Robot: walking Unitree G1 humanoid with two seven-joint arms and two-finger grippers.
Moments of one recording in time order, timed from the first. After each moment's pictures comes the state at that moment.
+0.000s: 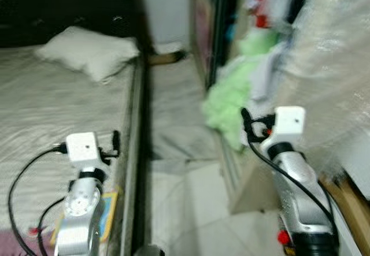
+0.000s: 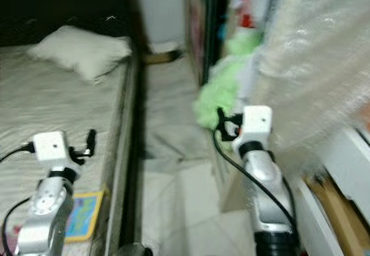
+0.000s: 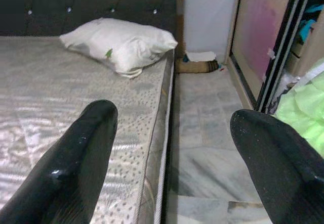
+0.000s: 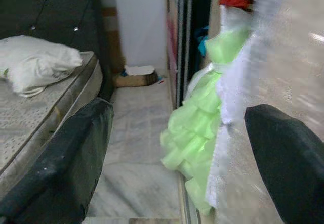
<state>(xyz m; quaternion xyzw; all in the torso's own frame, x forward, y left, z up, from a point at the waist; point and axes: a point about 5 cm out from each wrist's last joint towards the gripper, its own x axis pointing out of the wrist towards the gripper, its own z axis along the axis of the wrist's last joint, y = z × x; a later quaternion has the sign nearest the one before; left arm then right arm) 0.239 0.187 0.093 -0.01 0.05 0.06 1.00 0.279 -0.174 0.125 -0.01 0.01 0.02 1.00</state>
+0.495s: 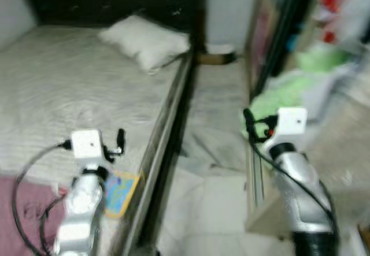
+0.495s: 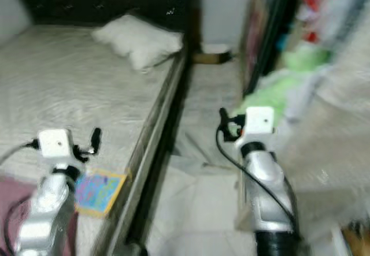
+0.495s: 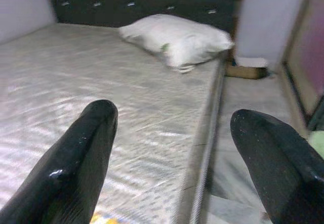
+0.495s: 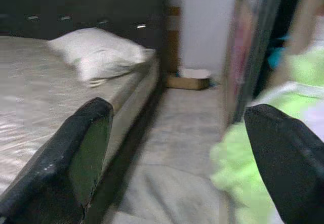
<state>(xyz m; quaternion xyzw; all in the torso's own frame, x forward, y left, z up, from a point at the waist) 0.242 0.189 0.095 0.00 0.05 0.05 1.00 0.282 -0.167 0.123 0.00 0.01 0.03 1.00</state>
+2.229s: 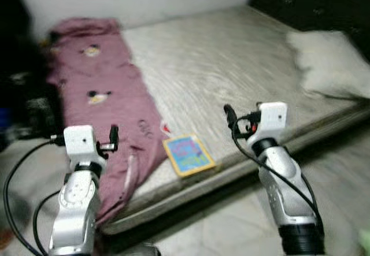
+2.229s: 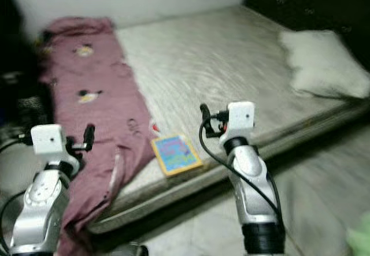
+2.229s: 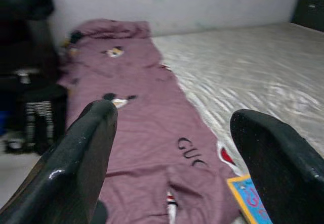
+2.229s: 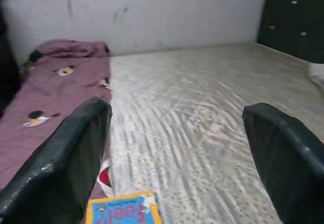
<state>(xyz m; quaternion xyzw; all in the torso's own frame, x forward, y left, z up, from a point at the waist) 0.249 0.188 0.097 -0.01 0.04 0.04 1.00 0.290 -0.154 0.127 0.00 -0.01 0.07 1.00</state>
